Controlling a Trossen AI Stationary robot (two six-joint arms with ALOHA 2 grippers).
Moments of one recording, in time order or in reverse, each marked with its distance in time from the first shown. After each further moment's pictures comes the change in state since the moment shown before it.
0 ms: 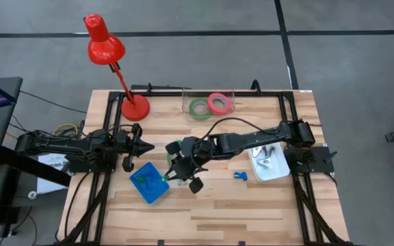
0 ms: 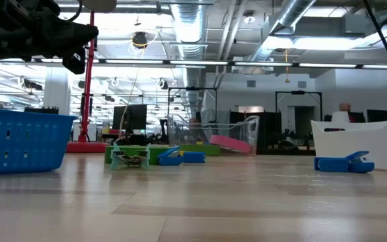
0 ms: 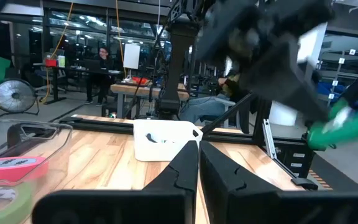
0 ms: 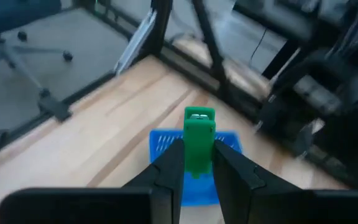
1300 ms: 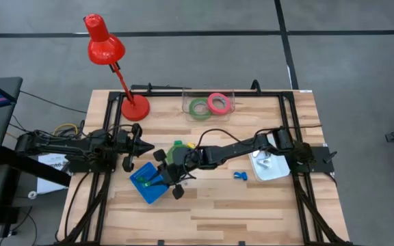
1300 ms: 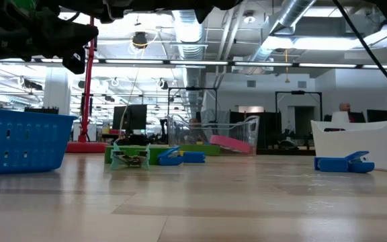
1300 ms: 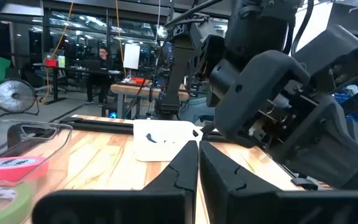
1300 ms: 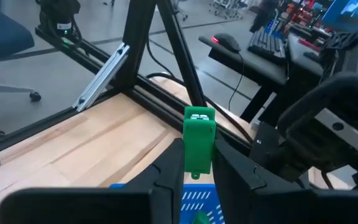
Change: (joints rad) left arm 0.000 0.000 0.000 0.000 0.000 0.000; right arm 0.005 0.230 -0.001 0.499 0.000 0.025
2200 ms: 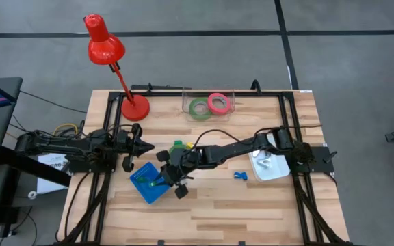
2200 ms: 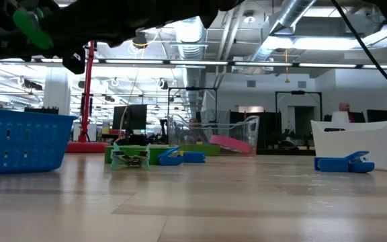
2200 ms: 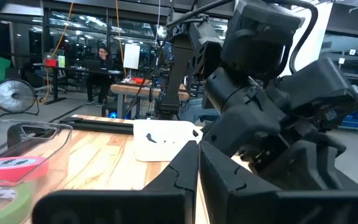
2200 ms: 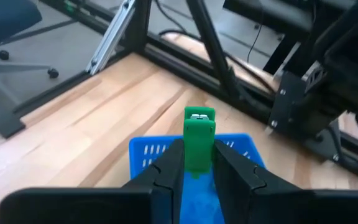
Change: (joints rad) left arm 0.000 0.000 0.000 0.000 0.000 0.000; right arm -0.006 0.000 -0.002 -0.179 0.009 0.063
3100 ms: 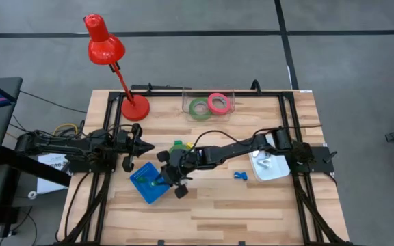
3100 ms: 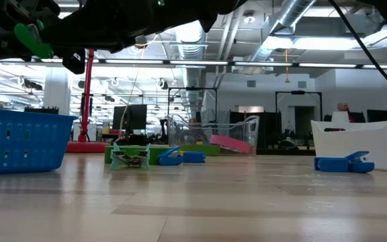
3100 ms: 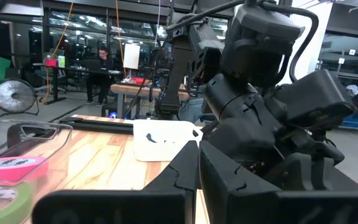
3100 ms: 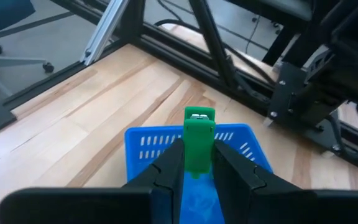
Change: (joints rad) left arm 0.000 0.000 0.000 0.000 0.000 0.000; right arm -0.001 0.016 -0.002 0.001 0.024 -0.003
